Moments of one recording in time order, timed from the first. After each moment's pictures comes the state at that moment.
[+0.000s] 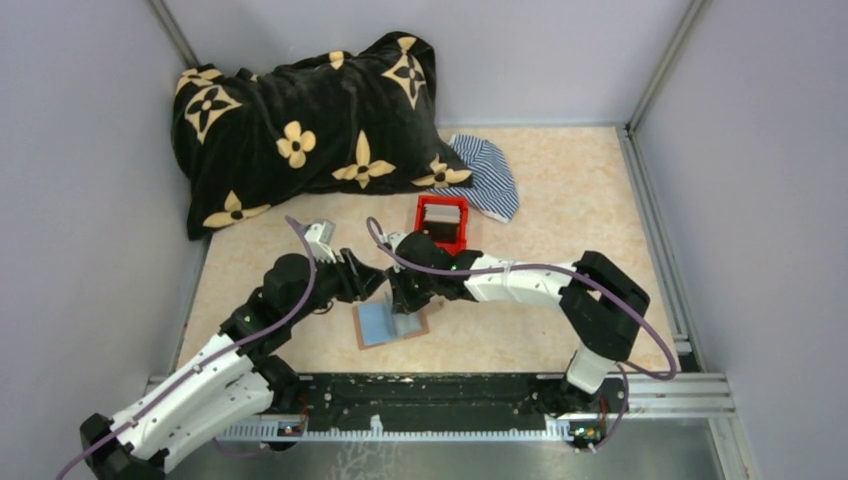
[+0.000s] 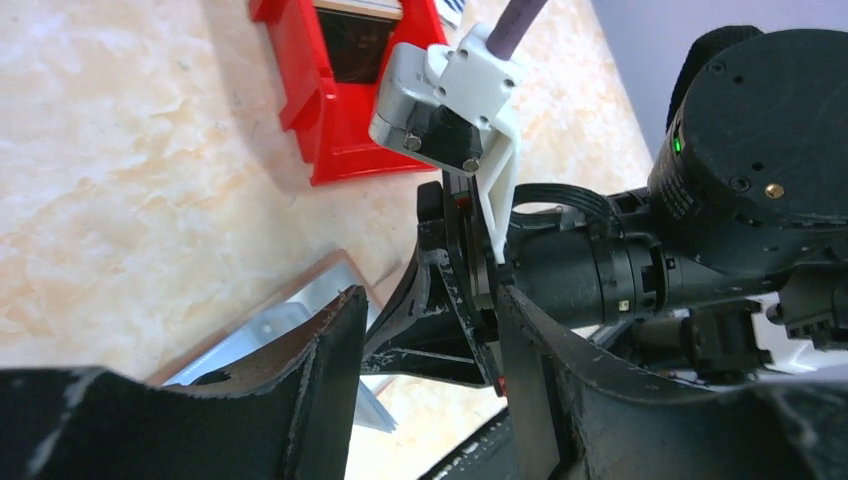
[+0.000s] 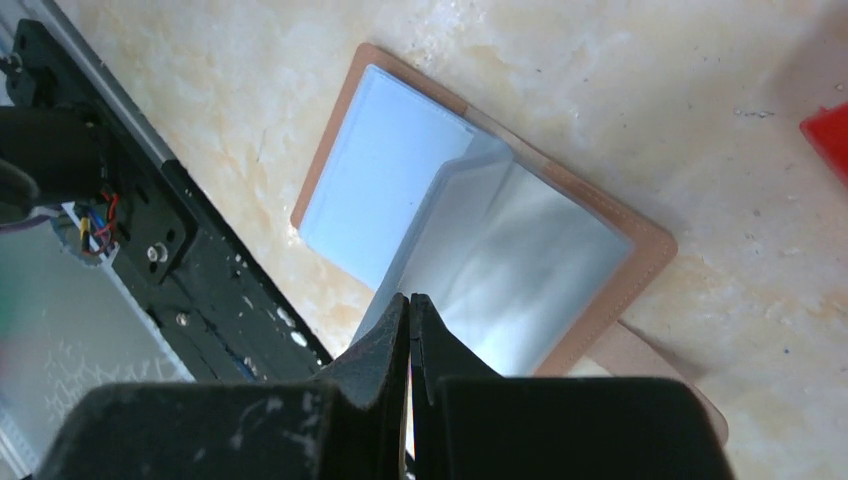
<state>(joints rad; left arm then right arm) -0.73 0.64 0.52 -0.18 0.00 -0.67 1.03 1.66 1.04 -0.22 -0.21 0.45</state>
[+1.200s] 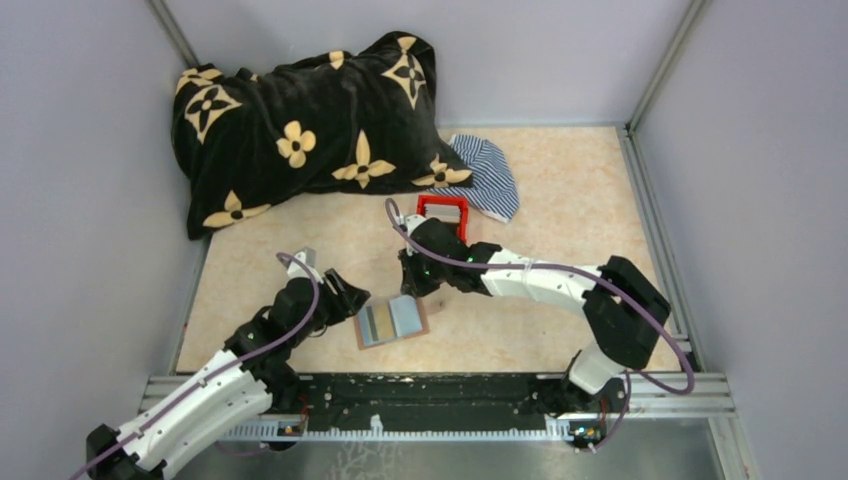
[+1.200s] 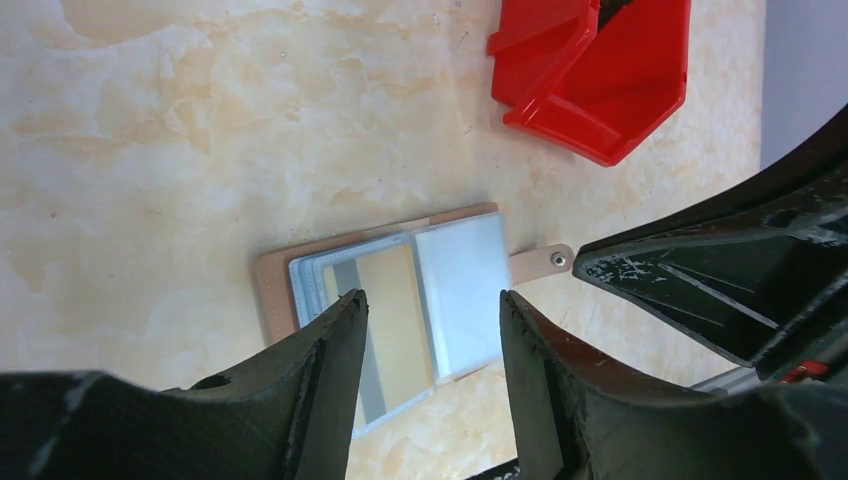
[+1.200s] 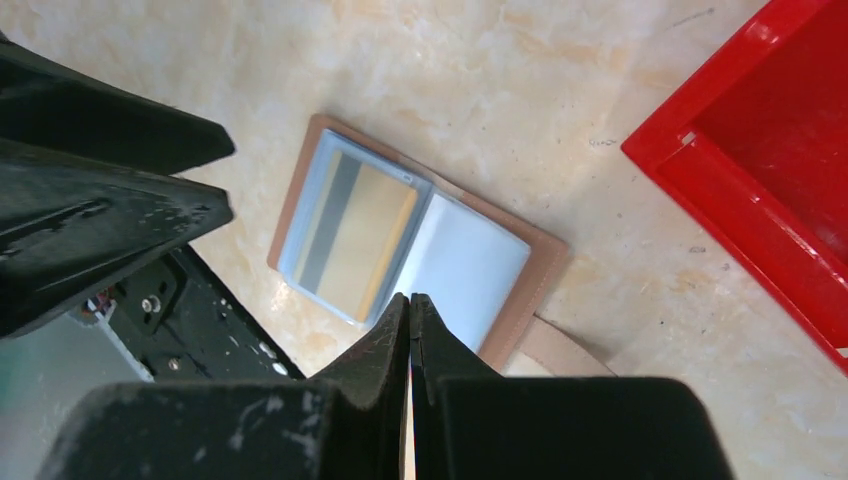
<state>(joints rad) -0.73 0.53 0.33 -0.34 -0.24 -0.95 0.97 1.59 1.03 -0.23 -0.12 0.45</state>
